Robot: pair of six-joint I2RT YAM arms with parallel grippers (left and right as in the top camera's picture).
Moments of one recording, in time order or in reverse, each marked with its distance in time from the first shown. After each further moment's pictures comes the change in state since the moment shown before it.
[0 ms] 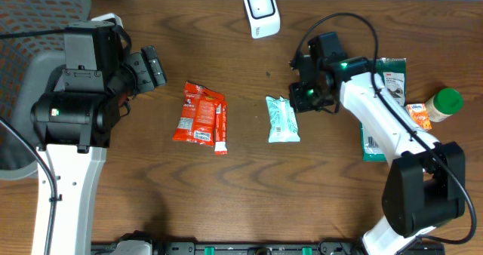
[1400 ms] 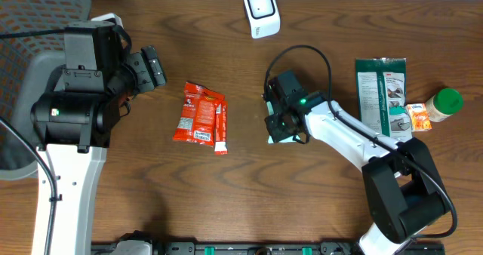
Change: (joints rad) left arm 0.000 0.000 0.000 0.000 0.000 0.000; right arm 0.207 0.011 -0.258 0.257 0.217 0.035
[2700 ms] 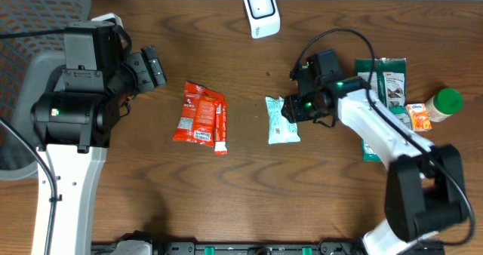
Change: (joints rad) left arm 0.000 0.000 0.000 0.000 0.000 0.000; right arm -0.211 -0.036 0.060 -0.022 -0.209 -0.004
